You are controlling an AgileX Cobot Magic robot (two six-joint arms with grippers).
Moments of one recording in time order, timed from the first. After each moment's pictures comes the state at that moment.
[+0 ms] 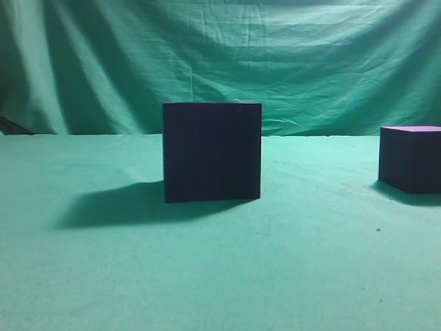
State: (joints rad) left arm -0.11 -0.02 0.02 0.09 0.36 -0.03; right arm 0.02 -0.01 0.03 0.12 0.38 -0.03
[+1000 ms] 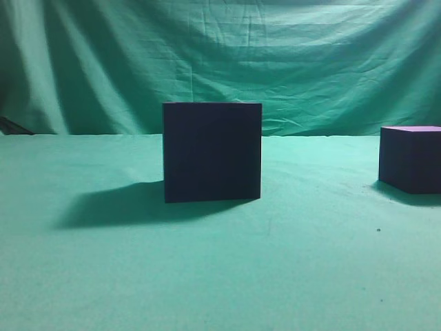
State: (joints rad) left arm -0.11 -0.02 0.02 0.09 0.36 -0.03; right arm 0.02 0.53 -0.44 0.23 0.41 -0.06
